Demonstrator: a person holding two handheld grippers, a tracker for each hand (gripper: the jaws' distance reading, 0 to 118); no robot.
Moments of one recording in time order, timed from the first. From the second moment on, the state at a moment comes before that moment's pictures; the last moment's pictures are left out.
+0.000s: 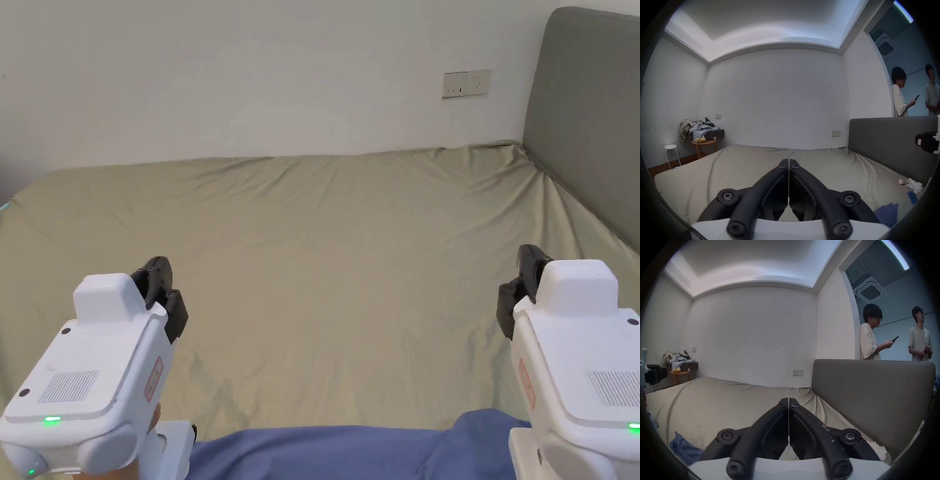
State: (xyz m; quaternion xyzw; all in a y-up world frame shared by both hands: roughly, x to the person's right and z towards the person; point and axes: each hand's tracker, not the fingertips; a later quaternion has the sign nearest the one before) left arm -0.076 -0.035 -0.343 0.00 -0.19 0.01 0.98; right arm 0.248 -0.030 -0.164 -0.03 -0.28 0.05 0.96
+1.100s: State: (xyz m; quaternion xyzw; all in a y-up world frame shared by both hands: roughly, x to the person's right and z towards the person) left arm -0.269 -0.251 -0.455 -0.51 -0.20 0.25 0.80; right arm 0.238 -0.073 -0.219 -0.13 -0.22 0.06 0.96
